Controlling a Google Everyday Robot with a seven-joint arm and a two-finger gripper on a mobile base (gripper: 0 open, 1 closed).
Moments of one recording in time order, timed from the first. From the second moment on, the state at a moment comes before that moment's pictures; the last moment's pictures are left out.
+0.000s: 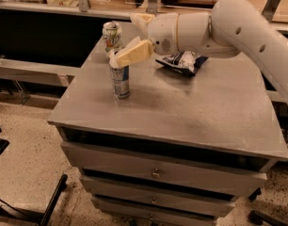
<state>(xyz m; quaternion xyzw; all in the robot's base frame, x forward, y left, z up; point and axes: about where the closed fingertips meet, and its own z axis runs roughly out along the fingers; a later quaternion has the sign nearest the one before) 0.616 0.047 0.974 -0.52 0.57 0.34 0.54</state>
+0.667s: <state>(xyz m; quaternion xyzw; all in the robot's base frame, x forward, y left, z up) 0.611 0.064 0.959 -0.53 0.51 0.39 0.56</state>
